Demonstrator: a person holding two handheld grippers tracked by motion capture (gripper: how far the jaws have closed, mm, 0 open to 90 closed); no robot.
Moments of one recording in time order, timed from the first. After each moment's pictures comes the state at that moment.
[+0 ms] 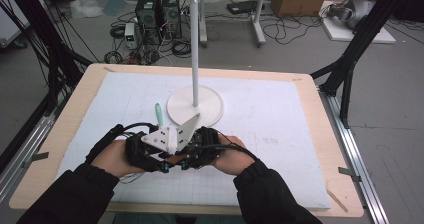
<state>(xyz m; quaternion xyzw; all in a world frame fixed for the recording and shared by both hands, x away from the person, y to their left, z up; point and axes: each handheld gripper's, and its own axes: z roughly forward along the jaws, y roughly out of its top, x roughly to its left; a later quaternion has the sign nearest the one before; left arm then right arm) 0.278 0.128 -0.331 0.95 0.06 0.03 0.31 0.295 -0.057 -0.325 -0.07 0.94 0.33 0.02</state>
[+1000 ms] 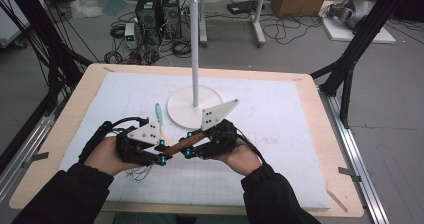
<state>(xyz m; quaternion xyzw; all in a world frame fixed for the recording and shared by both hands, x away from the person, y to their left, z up) 0.275 0.141 -0.313 0.93 0.07 0.07 0.35 0.305 -0.099 -0.317 0.03 0.87 0.50 -0.03</state>
